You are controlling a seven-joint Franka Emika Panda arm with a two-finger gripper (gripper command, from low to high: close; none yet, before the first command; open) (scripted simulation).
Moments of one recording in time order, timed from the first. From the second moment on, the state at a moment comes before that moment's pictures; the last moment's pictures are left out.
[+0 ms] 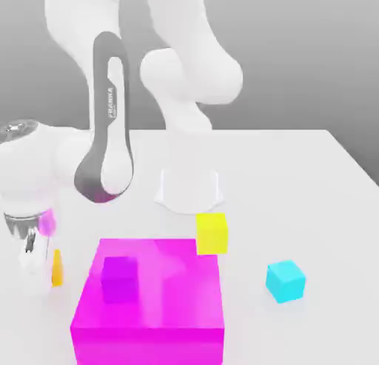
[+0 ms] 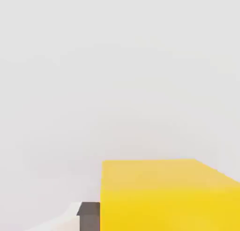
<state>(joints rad) -0.57 0.20 -0.07 -2.61 0.05 2.82 1.42</state>
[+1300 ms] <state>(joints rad) -0.31 0.10 0.29 -2.50 -0.23 2.64 0.96</state>
